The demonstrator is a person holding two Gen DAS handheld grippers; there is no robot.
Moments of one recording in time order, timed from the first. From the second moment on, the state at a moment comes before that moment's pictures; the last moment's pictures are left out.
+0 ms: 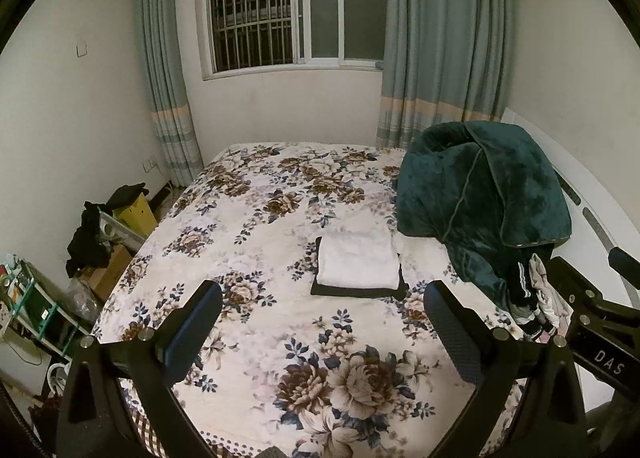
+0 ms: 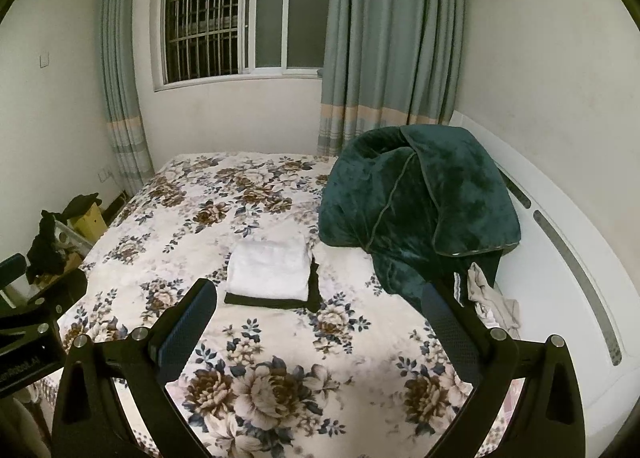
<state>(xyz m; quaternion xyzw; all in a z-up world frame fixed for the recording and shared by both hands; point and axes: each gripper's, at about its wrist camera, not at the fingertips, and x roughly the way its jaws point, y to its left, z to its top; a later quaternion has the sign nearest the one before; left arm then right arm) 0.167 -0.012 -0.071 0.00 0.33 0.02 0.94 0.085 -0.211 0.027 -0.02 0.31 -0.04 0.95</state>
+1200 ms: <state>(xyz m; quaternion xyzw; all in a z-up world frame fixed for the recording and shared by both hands) 0.166 -0.014 -0.062 0.01 0.32 0.02 0.95 0.069 -0.205 0.031 -0.01 0.31 -0.04 0.95</state>
